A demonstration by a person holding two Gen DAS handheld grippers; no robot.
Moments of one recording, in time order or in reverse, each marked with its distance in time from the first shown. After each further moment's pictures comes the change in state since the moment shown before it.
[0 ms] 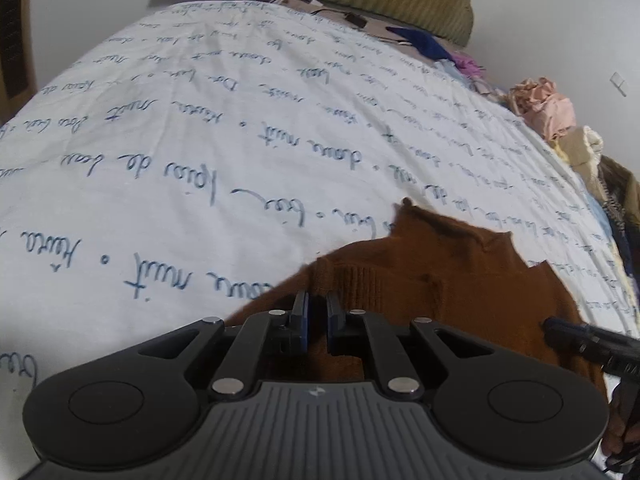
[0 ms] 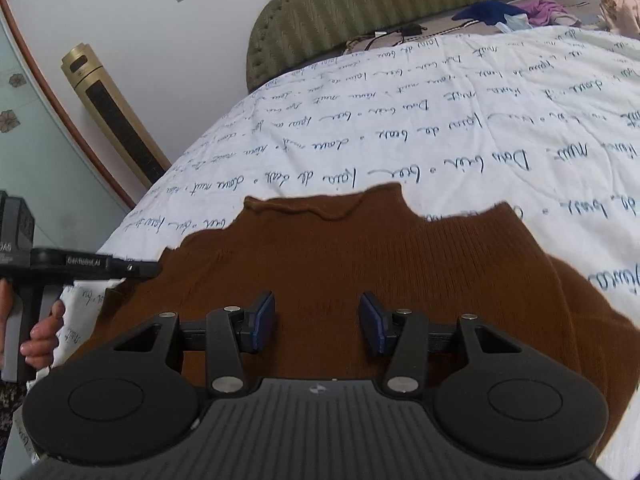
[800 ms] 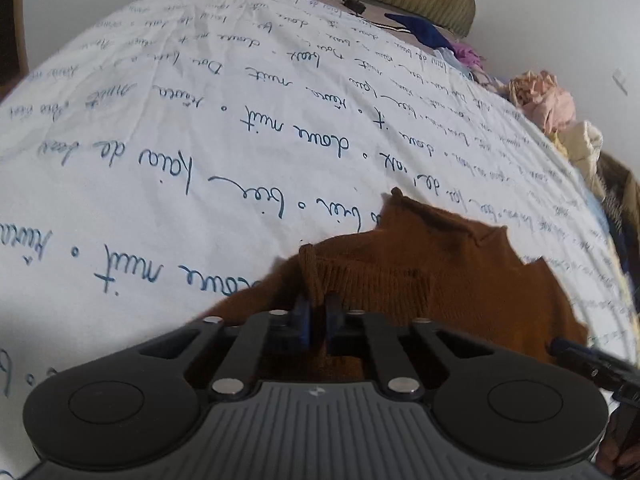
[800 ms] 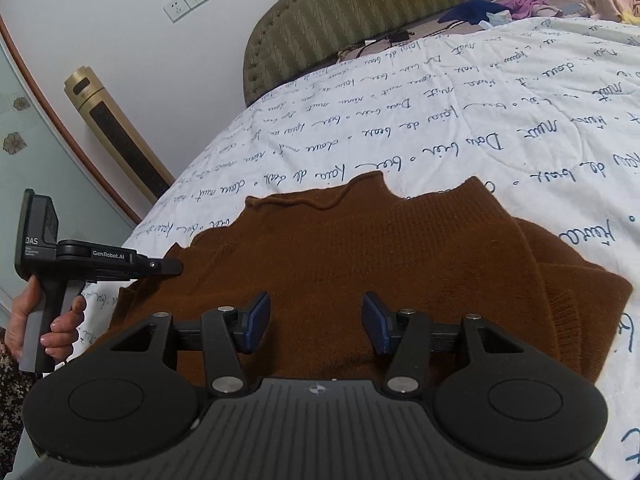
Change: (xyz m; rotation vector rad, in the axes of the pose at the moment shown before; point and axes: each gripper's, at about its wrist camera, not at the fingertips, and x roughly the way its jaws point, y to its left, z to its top) left arm 0.012 -0.008 0.002 -0.033 0.045 -0.010; right arm -0.029 -0.011 -0.020 0.065 -0.053 0.015
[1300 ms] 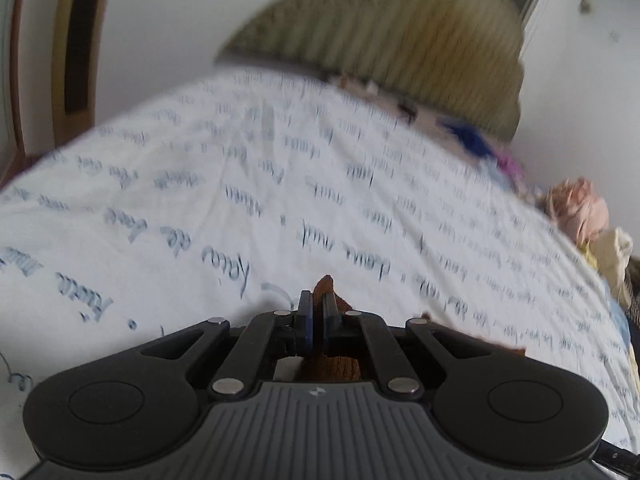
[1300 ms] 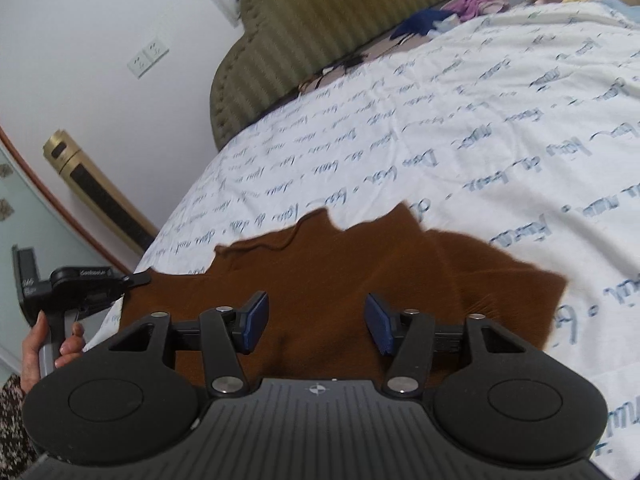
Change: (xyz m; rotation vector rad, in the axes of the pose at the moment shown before) left arm -0.033 0.005 0.013 -0.131 -0.330 0.109; right arm -0.028 -0.038 0.002 0.143 -0.110 -0.028
